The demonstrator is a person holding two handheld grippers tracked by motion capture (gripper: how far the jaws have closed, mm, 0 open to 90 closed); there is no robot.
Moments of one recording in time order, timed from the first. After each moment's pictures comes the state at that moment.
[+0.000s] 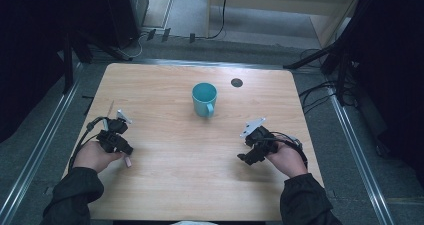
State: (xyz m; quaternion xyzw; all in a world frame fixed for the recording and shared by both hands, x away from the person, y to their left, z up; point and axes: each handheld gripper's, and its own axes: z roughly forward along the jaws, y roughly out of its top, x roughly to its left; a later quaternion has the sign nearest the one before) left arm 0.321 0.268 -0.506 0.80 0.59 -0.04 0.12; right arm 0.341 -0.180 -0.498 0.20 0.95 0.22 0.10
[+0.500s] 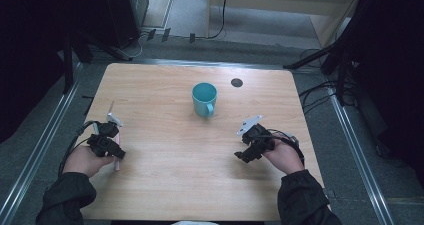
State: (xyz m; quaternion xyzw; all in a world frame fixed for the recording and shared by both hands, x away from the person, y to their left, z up) left arm 0.308 0.288 -0.506 0.79 0.61 -0.04 0.12; right arm 0.348 -0.171 -0.497 0.19 0.95 0.22 0.10
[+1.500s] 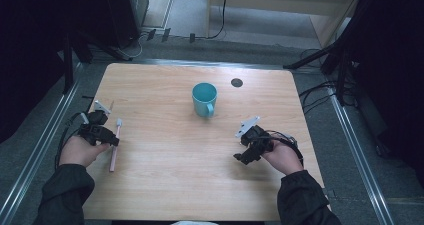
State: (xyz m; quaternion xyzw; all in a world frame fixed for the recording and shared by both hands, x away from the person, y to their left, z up) left arm 0.336 0.313 -0.496 0.73 0.68 -0.01 0.13; right arm 0.345 -0.169 -0.501 0.18 0.96 0.21 0.09
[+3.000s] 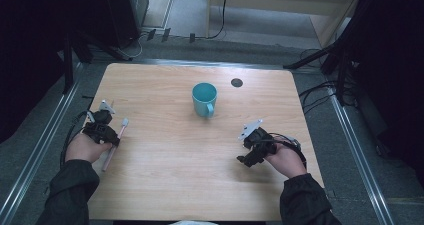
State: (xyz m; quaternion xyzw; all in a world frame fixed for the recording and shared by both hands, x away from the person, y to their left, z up) left arm 0.346 0.308 -0.508 0.73 0.68 -0.01 0.10; right arm 0.338 -0.176 -0.502 0.19 0.96 0.20 0.09
